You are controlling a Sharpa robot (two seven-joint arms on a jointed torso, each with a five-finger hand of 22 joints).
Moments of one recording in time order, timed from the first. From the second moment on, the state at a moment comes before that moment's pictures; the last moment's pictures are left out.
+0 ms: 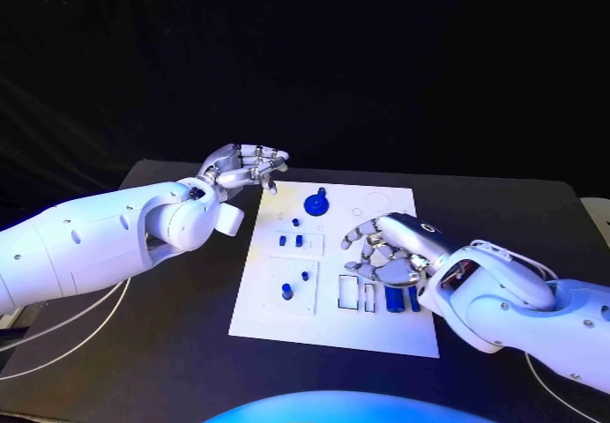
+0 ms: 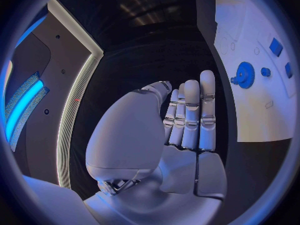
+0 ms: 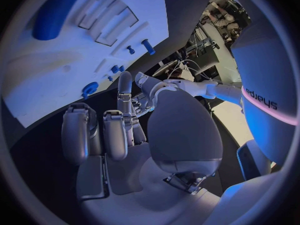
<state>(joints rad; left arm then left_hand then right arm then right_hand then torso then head) 1.18 -0.88 -0.02 1.45 -0.12 -0.20 0.36 1.50 -0.18 0.41 0.24 0.29 0.88 0.18 0.26 0.30 0.98 0.11 0.49 0.20 1.11 0.03 1.11 0.44 0.18 1.07 0.12 0.84 0.56 1.12 -0.95 -0.10 1.89 -1.44 -0.48 -0.13 1.27 -0.22 0.46 0.11 0.12 0.98 0.12 0.17 0.42 1.36 0.03 0.37 0.49 1.47 -0.04 1.47 1.31 0.05 1.46 0.07 1.35 1.31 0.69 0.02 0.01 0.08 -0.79</state>
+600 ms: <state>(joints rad) 1.18 -0.88 -0.03 1.45 -0.12 -0.20 0.36 1.50 -0.18 0.41 0.24 0.29 0.88 0.18 0.27 0.30 0.98 0.11 0.49 0.20 1.11 0.03 1.11 0.44 0.18 1.07 0.12 0.83 0.56 1.14 -1.21 -0.13 1.98 -1.25 -0.38 -0.25 1.22 -0.19 0.32 0.21 0.14 0.88 0.13 0.33 0.47 1.46 0.04 1.50 1.31 1.47 -0.03 1.54 1.31 0.01 1.47 0.07 1.57 1.31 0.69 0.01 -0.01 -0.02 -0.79</state>
